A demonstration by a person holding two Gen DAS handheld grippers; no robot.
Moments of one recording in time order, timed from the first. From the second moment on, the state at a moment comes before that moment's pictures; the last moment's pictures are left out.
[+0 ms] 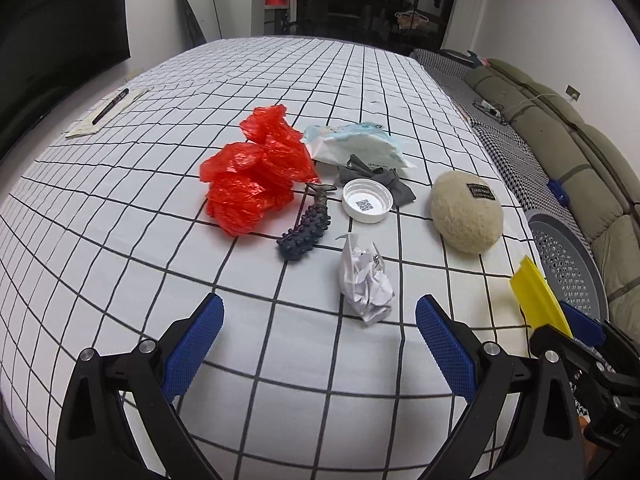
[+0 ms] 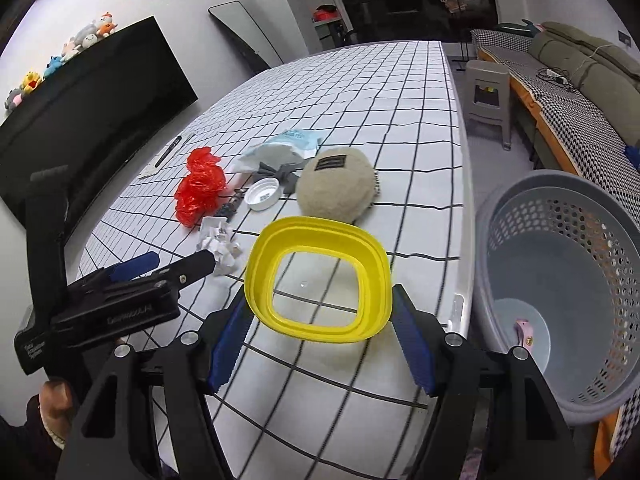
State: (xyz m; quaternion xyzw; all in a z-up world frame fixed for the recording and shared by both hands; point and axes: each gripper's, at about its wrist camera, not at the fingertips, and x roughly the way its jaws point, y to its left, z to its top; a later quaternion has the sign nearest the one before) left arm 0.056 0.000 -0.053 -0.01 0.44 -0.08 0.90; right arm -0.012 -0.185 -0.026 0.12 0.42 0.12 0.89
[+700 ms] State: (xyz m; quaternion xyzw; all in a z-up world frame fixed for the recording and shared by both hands) left arm 0.071 -0.028 -0.061 0.00 0.46 -0.09 0.88; right arm -0.011 -0.213 -0.031 0.15 0.42 0.10 0.89
